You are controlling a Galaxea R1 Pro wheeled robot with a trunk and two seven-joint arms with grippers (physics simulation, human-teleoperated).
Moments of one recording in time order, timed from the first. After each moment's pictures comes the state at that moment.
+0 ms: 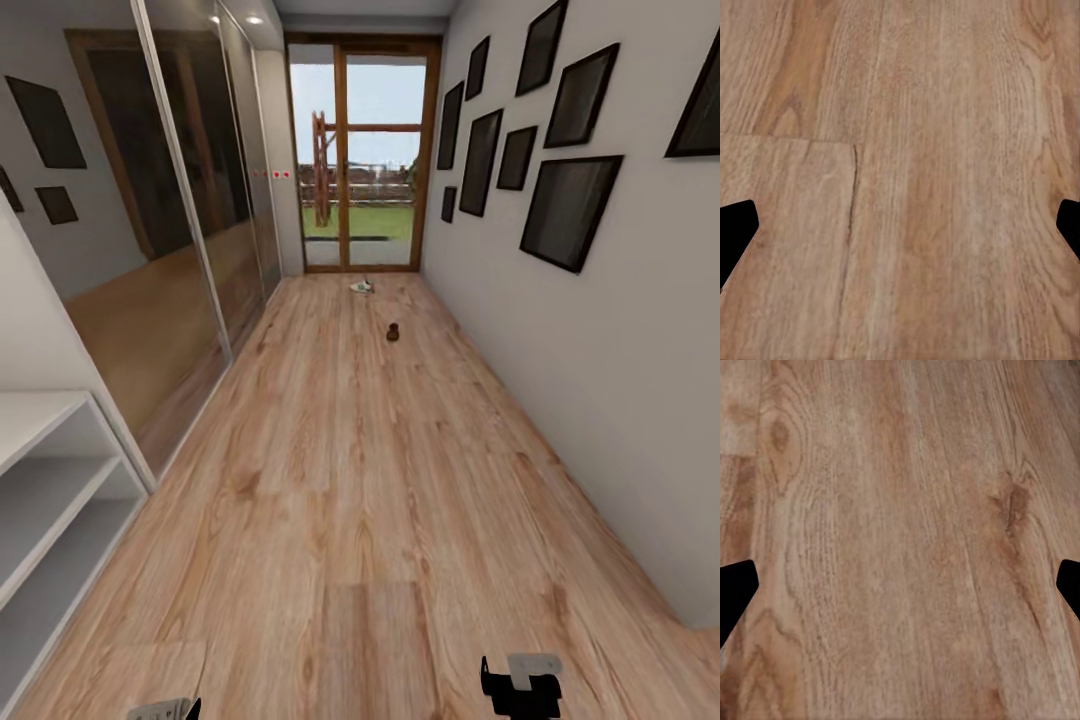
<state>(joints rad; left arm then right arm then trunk) -0.20 0.15 0.08 -0.35 0.17 -0.44 -0.17 -0.46 0.00 -0.09 -0.03 0.25 -0.52 -0.31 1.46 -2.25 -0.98</state>
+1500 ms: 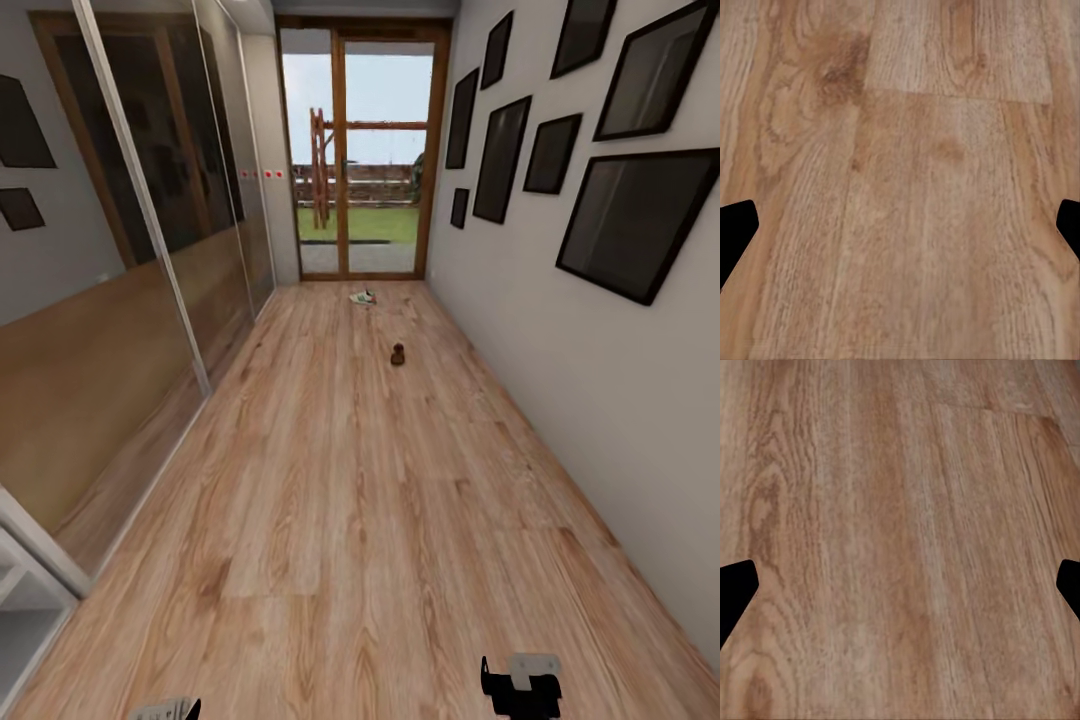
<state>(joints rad) -0.20 0.15 0.08 -0.35 0.17 -0.44 -0.17 -0.46 0.00 -0.09 -0.03 0.25 -0.52 -0.31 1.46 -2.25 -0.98</state>
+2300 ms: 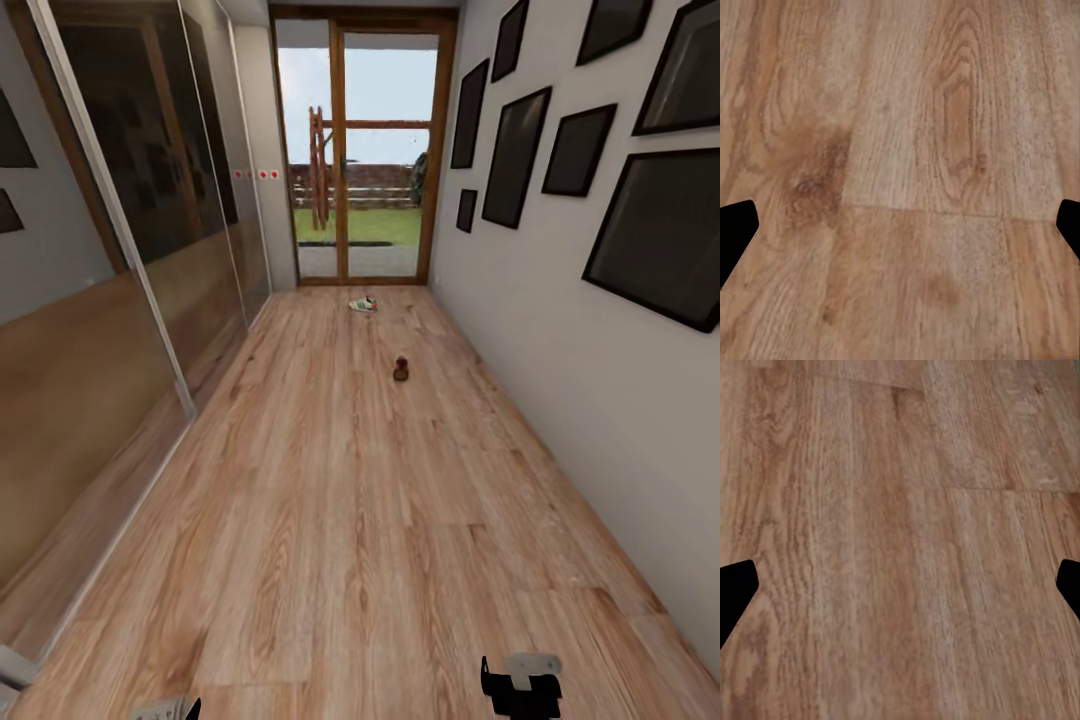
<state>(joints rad) -0.20 0.15 0.08 -0.35 0.17 -0.44 -0.17 -0.46 0.00 -0.09 -0.03 0.25 -0.52 -0.31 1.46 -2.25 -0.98</state>
